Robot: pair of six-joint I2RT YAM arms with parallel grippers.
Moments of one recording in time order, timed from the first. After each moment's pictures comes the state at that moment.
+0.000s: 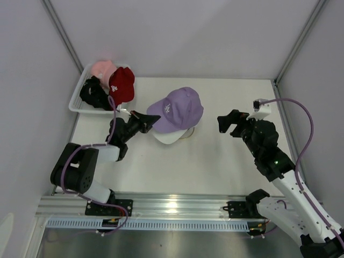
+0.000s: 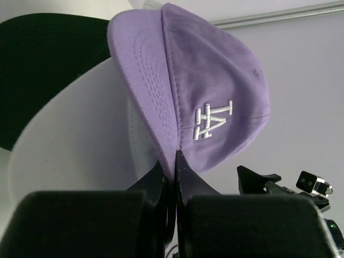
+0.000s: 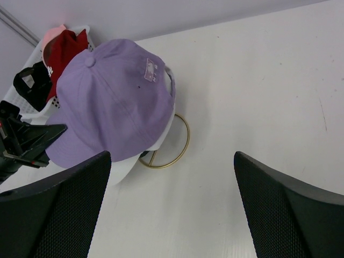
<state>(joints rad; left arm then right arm) -0.26 1.49 0.51 0.92 0.45 -1.37 0.48 0.75 0.83 -0.24 0.19 0.44</state>
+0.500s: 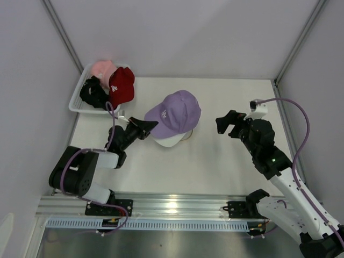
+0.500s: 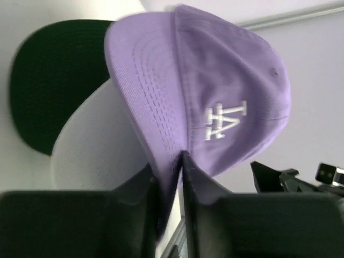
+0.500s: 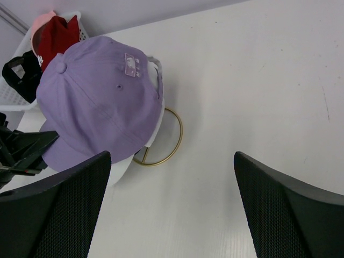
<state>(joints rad) -0.26 1.54 0.36 1.14 0.39 -1.34 0.48 0.77 0.81 -0.25 0.19 0.45</state>
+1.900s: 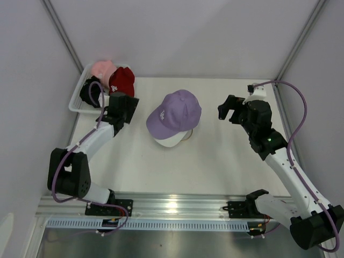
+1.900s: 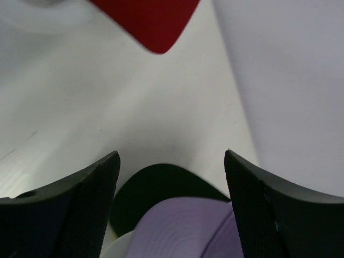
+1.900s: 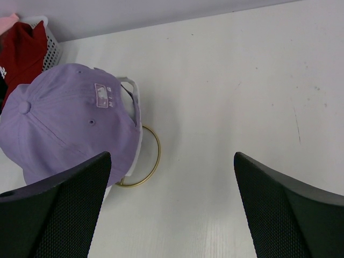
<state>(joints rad) -0.20 1.44 0.97 -0.16 -0.21 -1.23 0.36 1.01 0.99 -0.27 0.15 0.37</state>
